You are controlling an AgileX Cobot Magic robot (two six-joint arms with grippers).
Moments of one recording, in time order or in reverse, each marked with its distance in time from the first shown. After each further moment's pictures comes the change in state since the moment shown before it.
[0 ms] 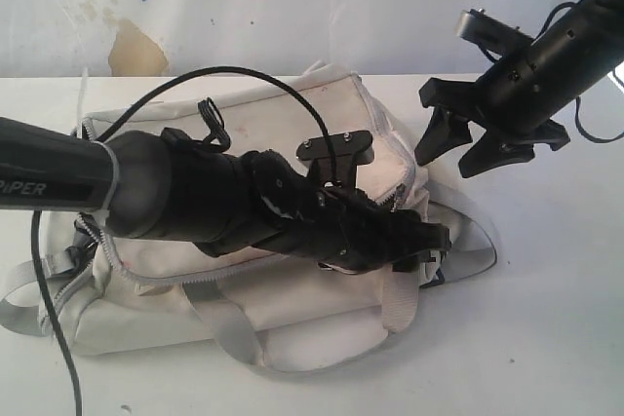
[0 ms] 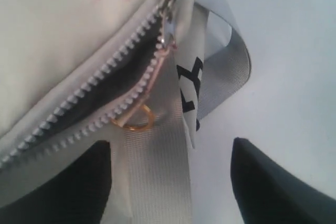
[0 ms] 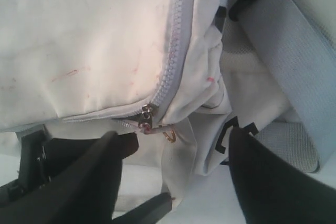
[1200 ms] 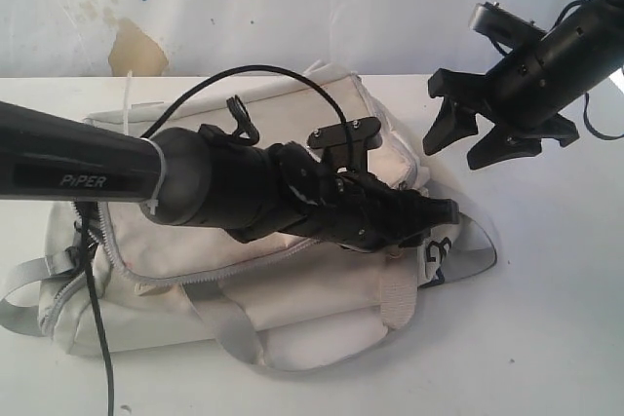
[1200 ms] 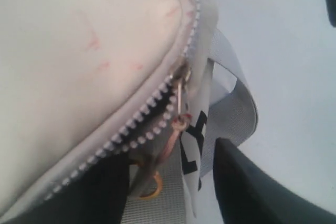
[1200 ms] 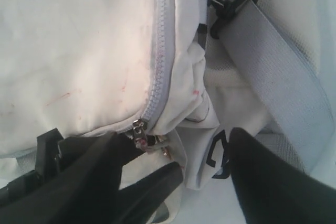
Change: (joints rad) left arm 0.019 0.096 -0.121 -0.011 -0.028 -0.035; right arm -0.023 -0.001 0.000 0.000 -0.045 0.034
